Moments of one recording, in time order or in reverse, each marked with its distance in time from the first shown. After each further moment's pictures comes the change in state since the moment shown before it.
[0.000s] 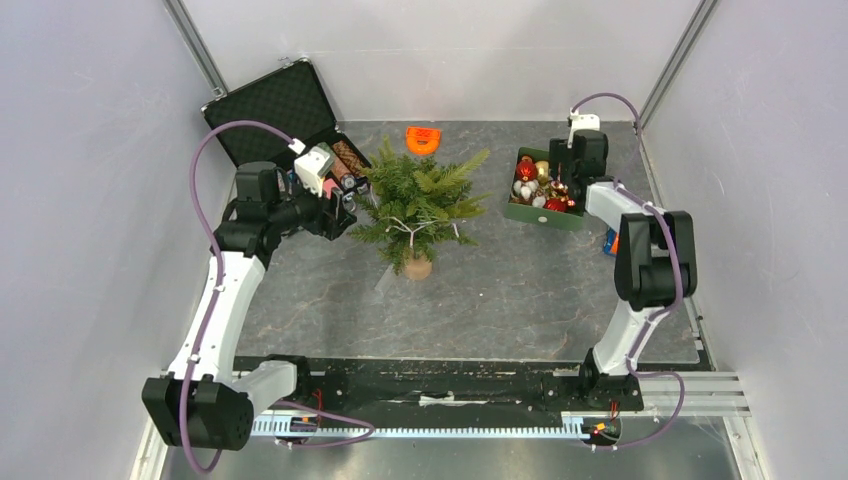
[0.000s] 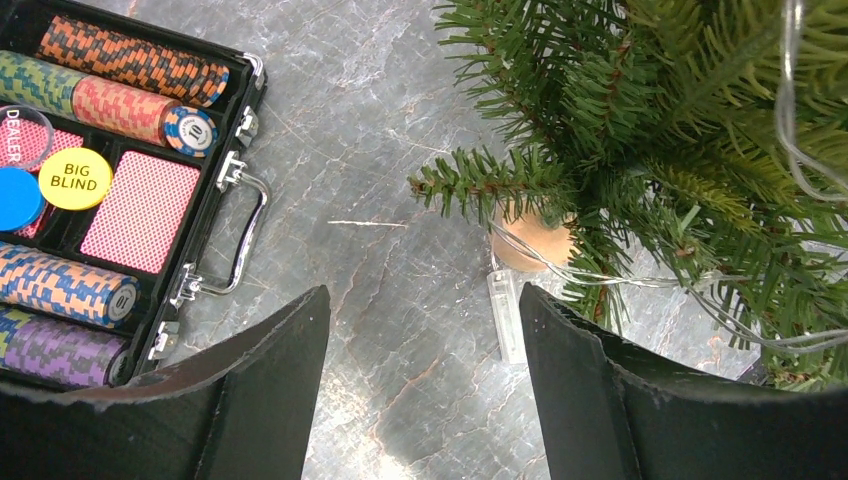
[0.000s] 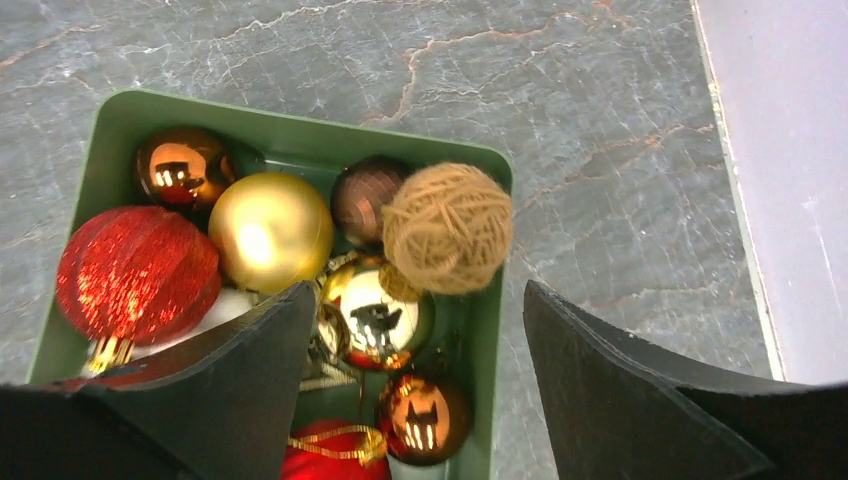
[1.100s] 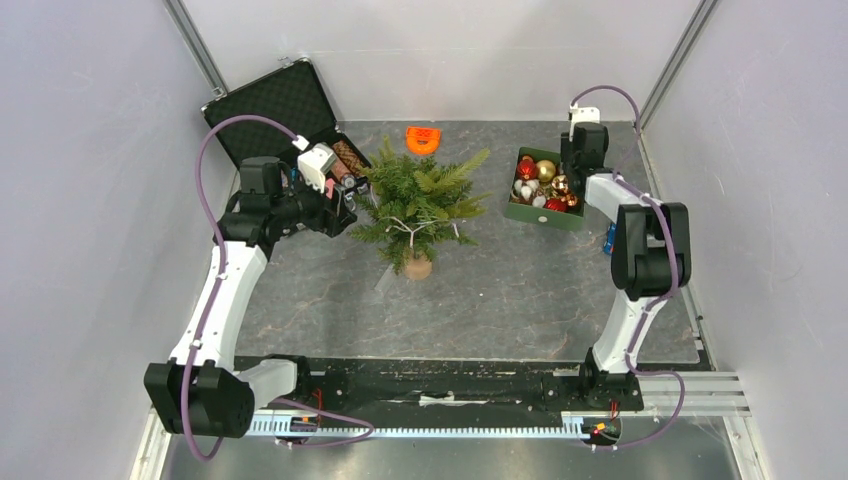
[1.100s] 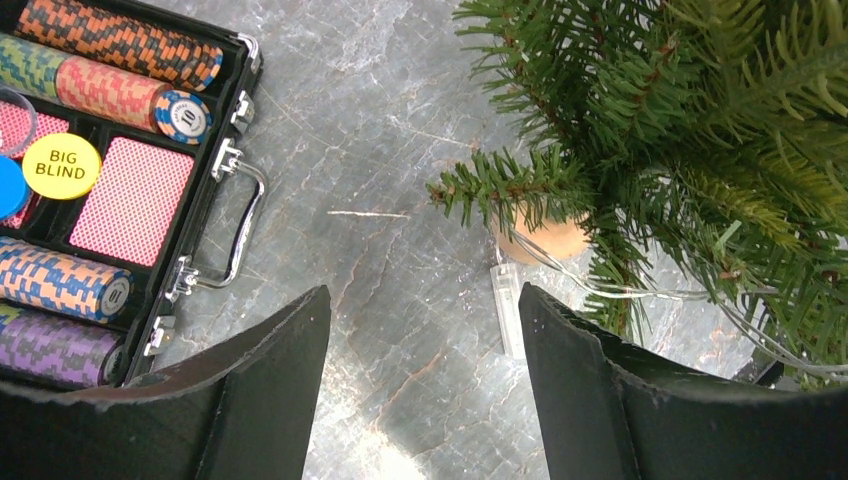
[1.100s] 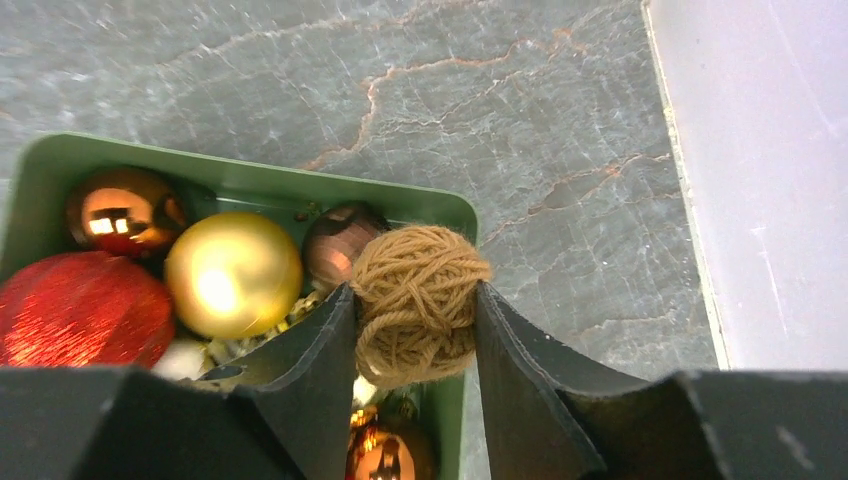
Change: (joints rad) left arm 0.000 0.065 0.033 -0.017 -0.007 0.006; right arm -0.013 0.161 0.141 0.011 0.071 -0.081
